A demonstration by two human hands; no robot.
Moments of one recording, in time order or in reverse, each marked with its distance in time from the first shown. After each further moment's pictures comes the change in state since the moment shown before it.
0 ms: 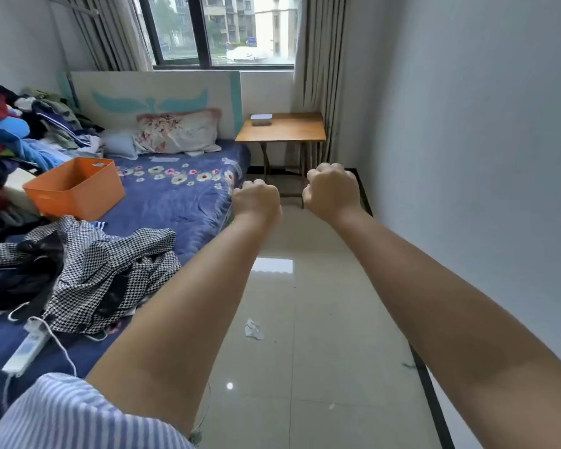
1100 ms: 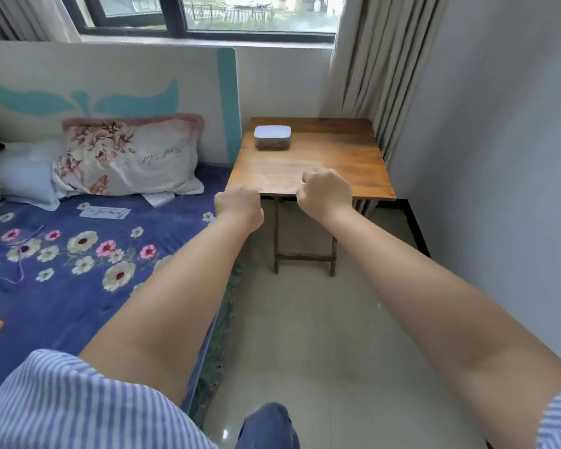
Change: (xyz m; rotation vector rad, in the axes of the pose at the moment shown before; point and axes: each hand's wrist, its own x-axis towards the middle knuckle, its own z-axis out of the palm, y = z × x) left_hand 0.958 -0.168 0.319 0.014 -0.182 -0.034; right_hand 0.905 0.114 0.477 0.132 -0.065 0.023
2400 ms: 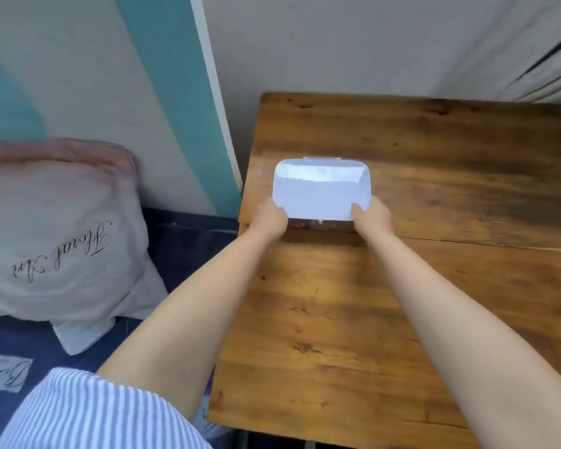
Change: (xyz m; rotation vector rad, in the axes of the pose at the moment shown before) left_hand 0.793 -0.062 0.304 -0.758 -0.554 -0.350; right_hand 0.660 0.208 0.504 0.416 -0.480 0.844
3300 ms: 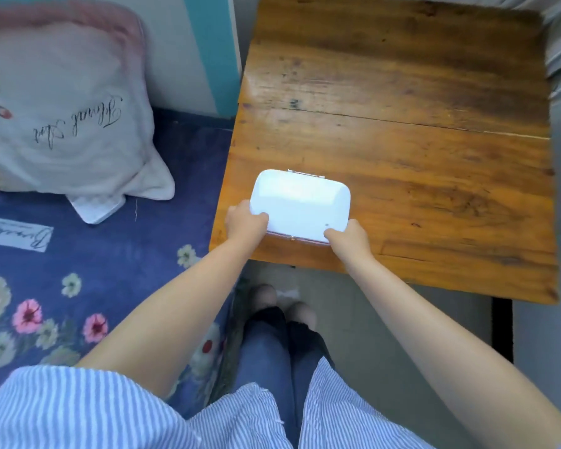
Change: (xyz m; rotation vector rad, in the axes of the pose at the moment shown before) left_hand -0.237 -0.111 0.071 -0.227 0.114 -0.180; right_hand -0.248 0.137 0.013 0.149 -0.206 0.092
